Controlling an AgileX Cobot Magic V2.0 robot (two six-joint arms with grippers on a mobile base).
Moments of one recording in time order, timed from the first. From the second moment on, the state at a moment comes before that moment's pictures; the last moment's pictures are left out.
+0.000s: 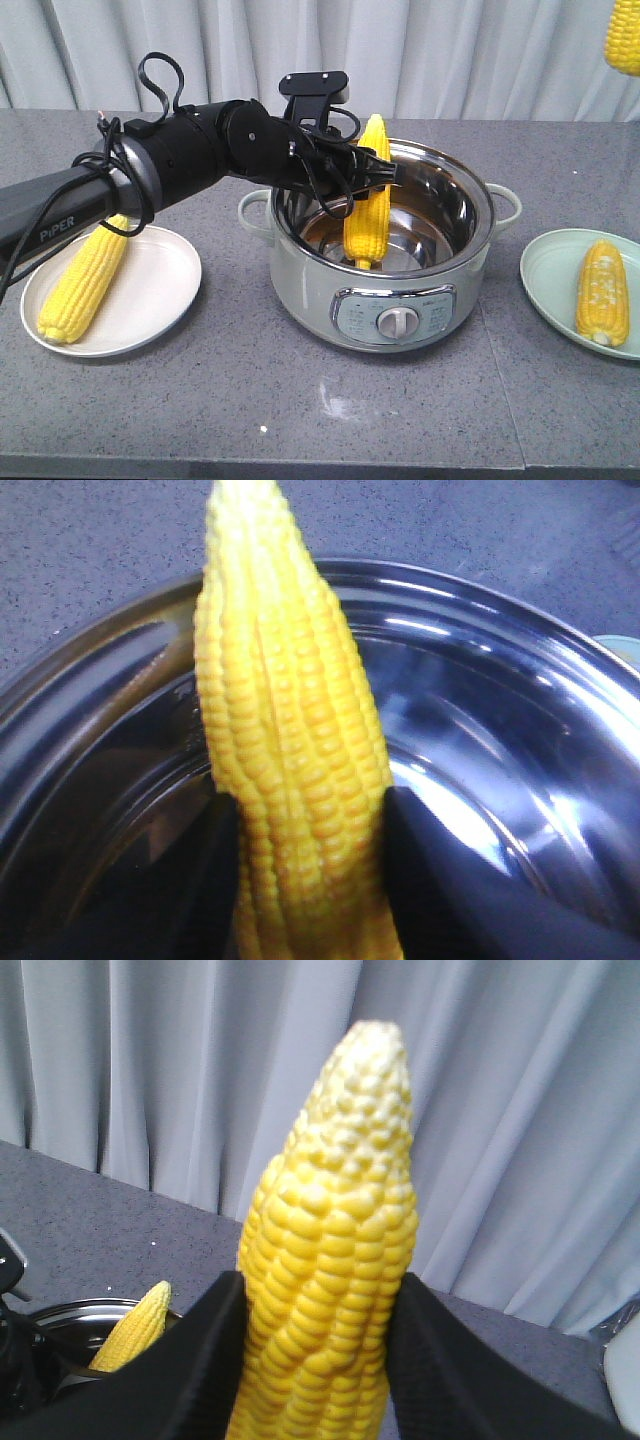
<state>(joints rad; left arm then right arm) -0.58 2.04 -1.78 -0.40 0.50 0.05 0.21 1.22 -1.77 -0.12 0.90 -0.16</state>
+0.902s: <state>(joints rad) -0.51 1.54 -1.78 -0.25 0.69 0.04 0.21 1.22 -1.77 -0.07 0.95 -0.12</state>
